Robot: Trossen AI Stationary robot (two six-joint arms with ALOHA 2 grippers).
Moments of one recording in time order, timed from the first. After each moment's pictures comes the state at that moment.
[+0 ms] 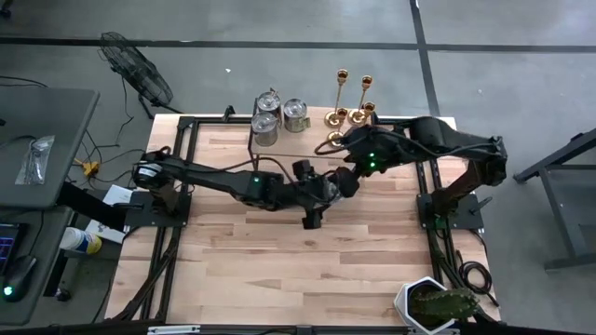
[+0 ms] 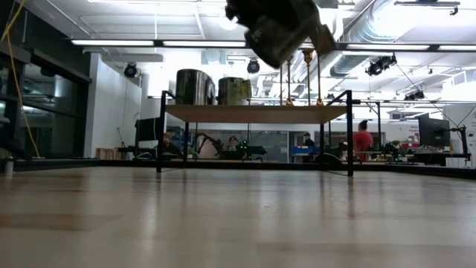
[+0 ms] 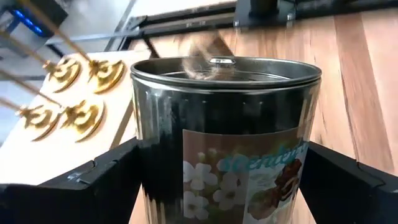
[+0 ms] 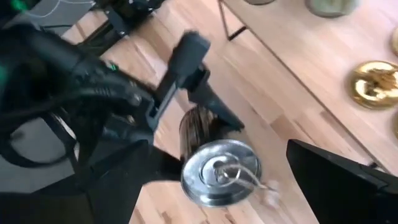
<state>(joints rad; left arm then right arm) -0.17 1.79 1.64 -0.49 -0.49 0.00 0.05 1.58 1.99 -1.29 0.15 0.73</state>
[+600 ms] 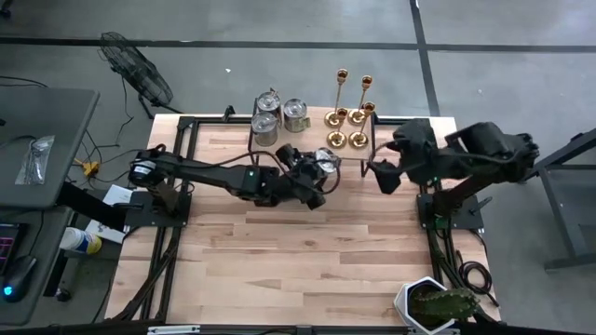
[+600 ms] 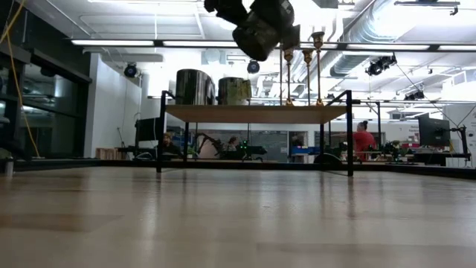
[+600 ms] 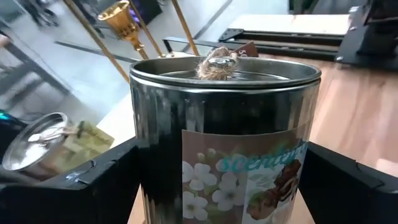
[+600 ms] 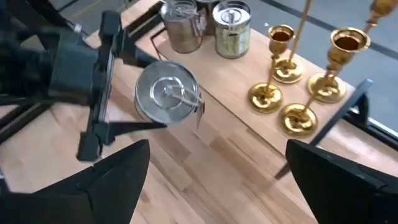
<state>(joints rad) -0.14 1.75 1.64 -0.49 -0.83 -0.17 0.29 1.40 1.99 -1.54 0.63 0.97</state>
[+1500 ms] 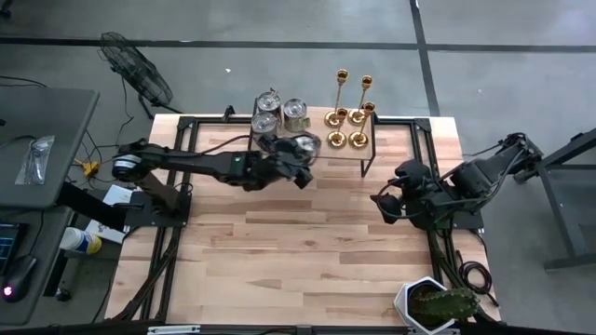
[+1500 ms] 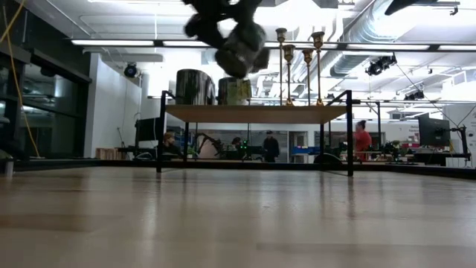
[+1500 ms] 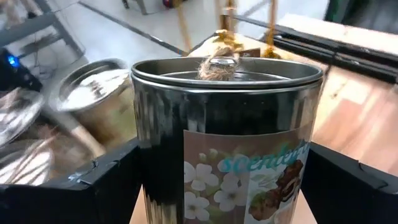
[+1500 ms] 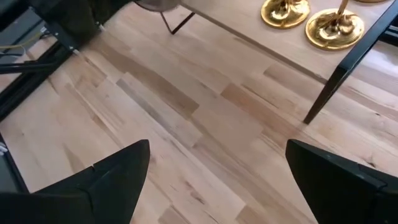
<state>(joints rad) -0.02 1.61 1.42 -0.40 -0.79 -0.32 0.52 1.14 1.33 -1.28 0.67 1.32</state>
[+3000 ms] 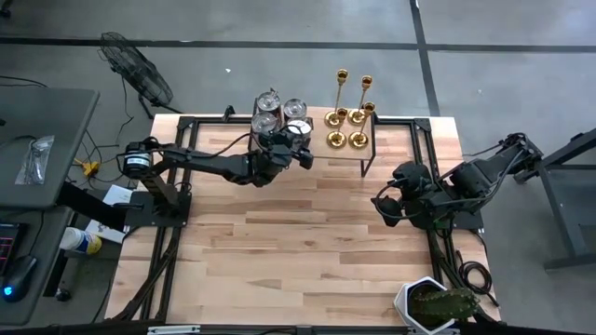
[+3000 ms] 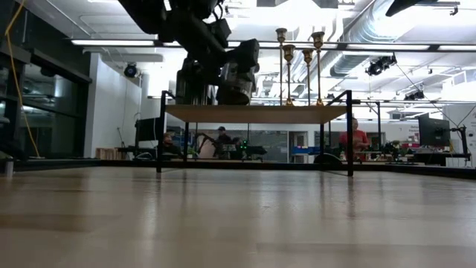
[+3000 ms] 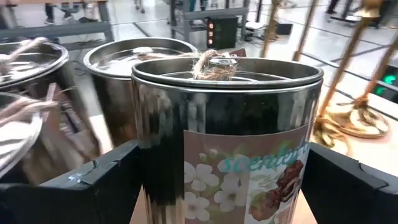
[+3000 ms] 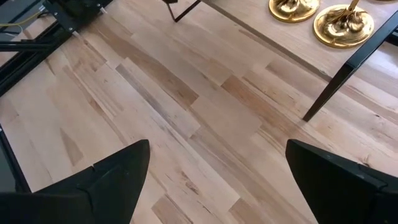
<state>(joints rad) 0.12 1.67 1.09 0.29 -0.89 -0.33 0.51 1.14 1.33 -1.28 0.62 1.25</state>
